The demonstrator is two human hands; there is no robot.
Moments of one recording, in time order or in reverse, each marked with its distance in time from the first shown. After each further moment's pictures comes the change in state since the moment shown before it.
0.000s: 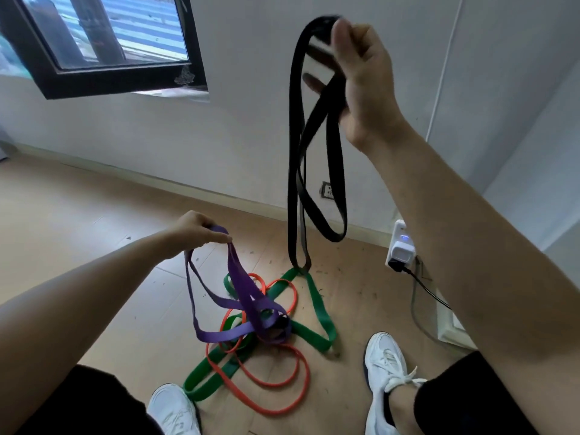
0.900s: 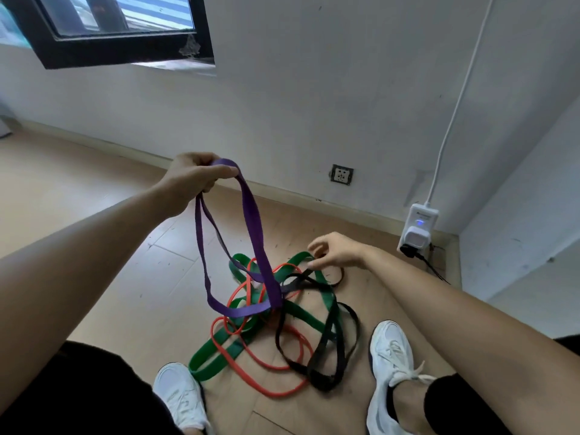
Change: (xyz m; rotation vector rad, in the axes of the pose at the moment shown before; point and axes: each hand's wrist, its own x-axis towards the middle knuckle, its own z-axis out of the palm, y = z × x) left_hand 0.002 0.029 -0.027 -0.508 0.164 0.269; right_hand -0.149 0.222 -0.111 -1.029 -0.634 0.876
